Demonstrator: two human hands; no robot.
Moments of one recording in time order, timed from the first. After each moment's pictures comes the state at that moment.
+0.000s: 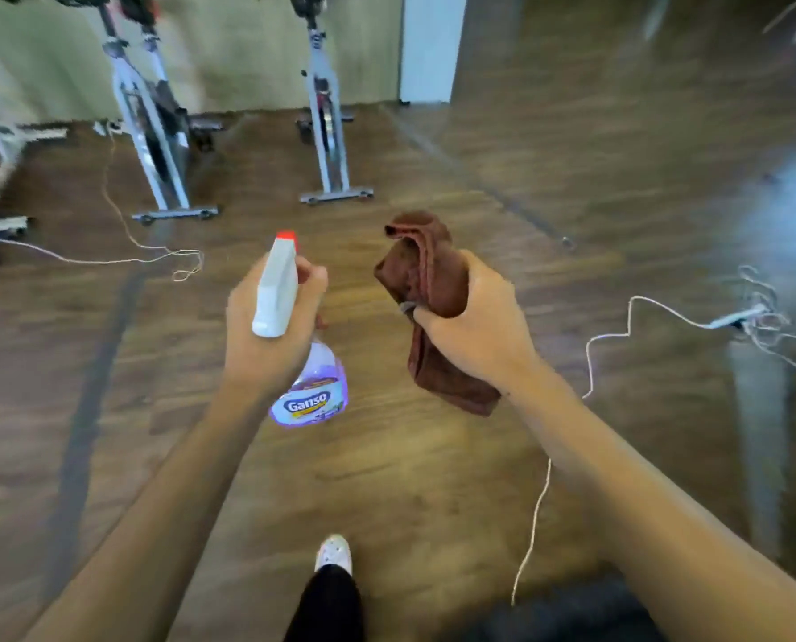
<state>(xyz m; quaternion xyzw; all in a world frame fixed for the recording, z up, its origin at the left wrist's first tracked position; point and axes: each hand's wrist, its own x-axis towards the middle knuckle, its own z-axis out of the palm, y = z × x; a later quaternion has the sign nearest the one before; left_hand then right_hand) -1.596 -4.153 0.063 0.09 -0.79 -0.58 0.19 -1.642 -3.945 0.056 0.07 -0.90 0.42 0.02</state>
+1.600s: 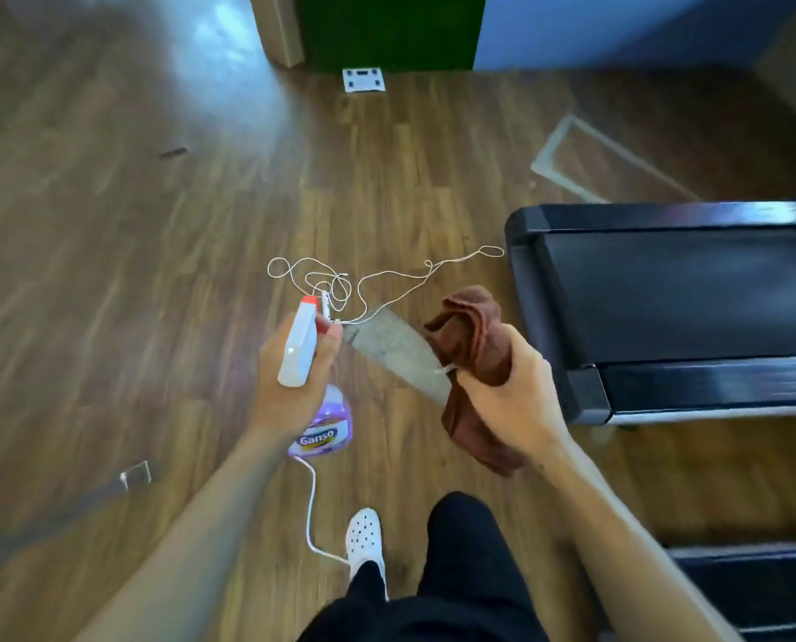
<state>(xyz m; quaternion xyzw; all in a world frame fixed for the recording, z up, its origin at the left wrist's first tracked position) -2.266 -2.965 -0.027 -0.46 -0.69 -0.48 -0.30 -2.021 -2.915 -0.031 -0.59 -0.64 0.38 0.31</state>
